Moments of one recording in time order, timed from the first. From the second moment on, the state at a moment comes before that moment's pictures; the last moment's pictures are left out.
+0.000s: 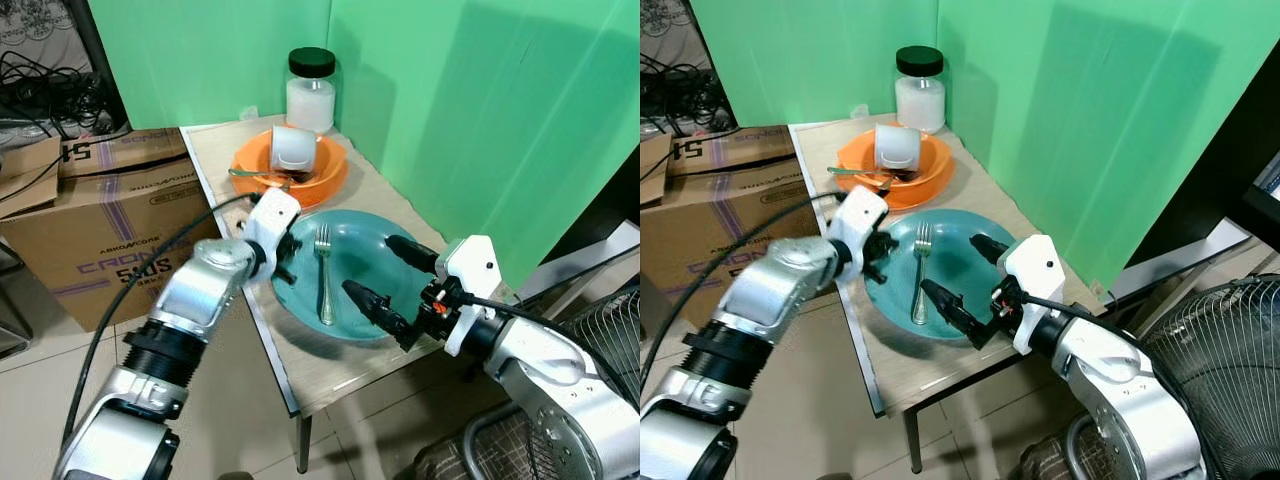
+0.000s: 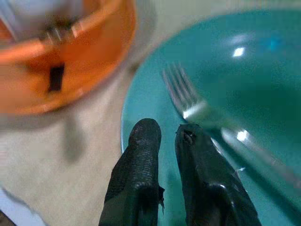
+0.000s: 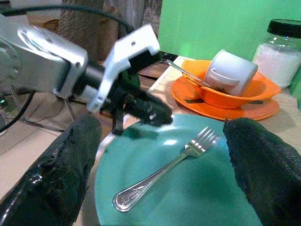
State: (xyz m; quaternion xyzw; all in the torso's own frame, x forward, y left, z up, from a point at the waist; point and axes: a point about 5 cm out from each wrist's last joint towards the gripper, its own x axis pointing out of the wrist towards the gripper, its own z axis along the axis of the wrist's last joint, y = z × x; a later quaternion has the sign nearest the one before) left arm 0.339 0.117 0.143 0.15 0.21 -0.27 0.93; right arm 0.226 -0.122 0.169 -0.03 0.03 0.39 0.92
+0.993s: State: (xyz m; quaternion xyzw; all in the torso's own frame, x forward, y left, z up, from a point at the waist) left arm 0.236 0.154 0.151 0.15 0.08 -0.25 0.95; right arm 0.259 -0.130 0.139 -0.04 0.10 0.24 0.97
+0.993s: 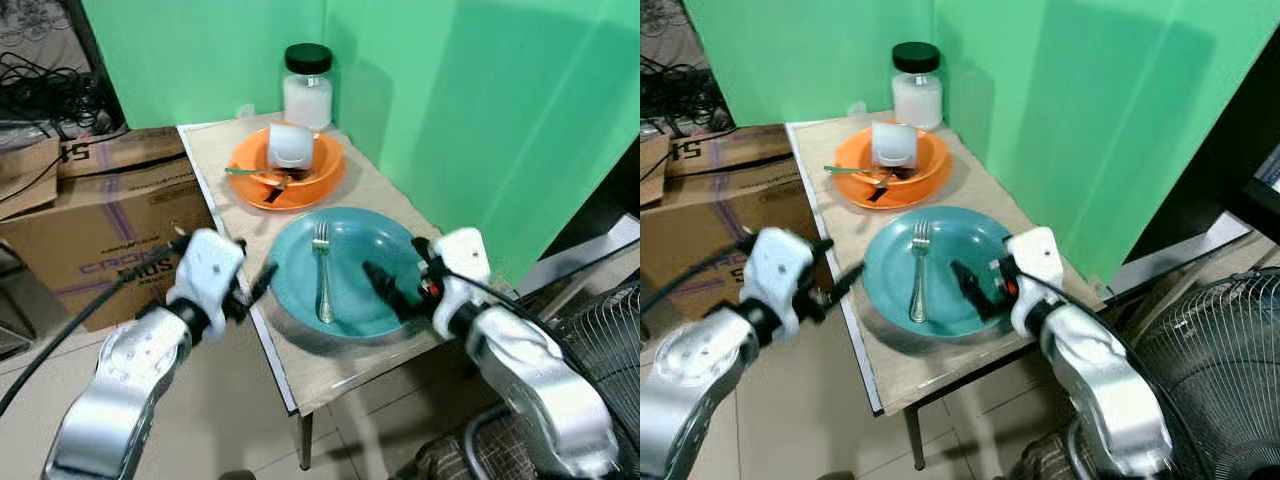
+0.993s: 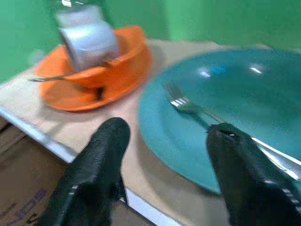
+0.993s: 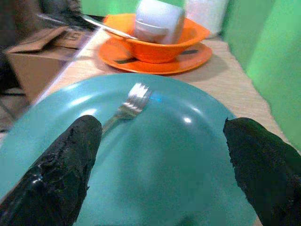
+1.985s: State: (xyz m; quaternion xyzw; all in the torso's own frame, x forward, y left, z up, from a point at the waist) left arm 0.237 0.195 0.110 0.24 0.17 -0.28 0.91; right arm 0.261 -0.136 0.102 -0.15 0.18 0.26 0.94
